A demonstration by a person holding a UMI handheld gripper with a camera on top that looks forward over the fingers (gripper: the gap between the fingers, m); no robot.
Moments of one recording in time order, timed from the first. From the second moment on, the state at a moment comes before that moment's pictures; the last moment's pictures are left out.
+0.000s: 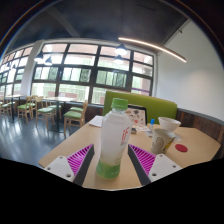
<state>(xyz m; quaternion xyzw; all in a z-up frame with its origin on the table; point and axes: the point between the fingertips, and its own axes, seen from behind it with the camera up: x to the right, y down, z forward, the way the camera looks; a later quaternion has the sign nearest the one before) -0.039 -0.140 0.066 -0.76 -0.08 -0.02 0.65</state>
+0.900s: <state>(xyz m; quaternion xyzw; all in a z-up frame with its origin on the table) -0.084 -0.033 0.111 -0.73 0.09 0.28 0.61</state>
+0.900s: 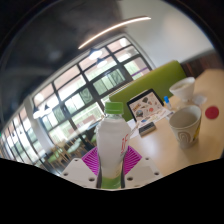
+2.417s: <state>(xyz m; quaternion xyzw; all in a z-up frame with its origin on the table) 0.201 -0.150 0.226 -0.65 0.03 0.01 0.76</state>
